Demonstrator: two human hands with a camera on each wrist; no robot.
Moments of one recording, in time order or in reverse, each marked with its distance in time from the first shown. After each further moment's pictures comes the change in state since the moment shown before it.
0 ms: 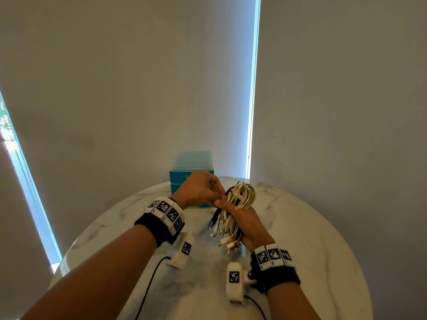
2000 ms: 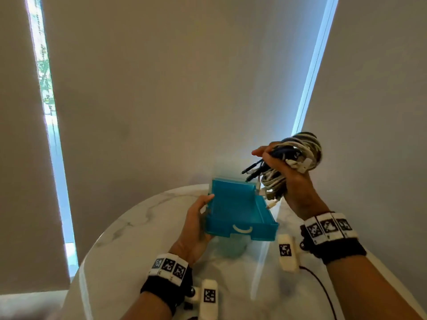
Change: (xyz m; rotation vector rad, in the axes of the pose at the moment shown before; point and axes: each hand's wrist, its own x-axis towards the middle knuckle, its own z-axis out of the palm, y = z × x) left_hand -0.048 -0.109 0.012 -1.406 0.386 -0.299; right_hand 0.066 -0.115 0.065 -0.238 -0.276 -0.612
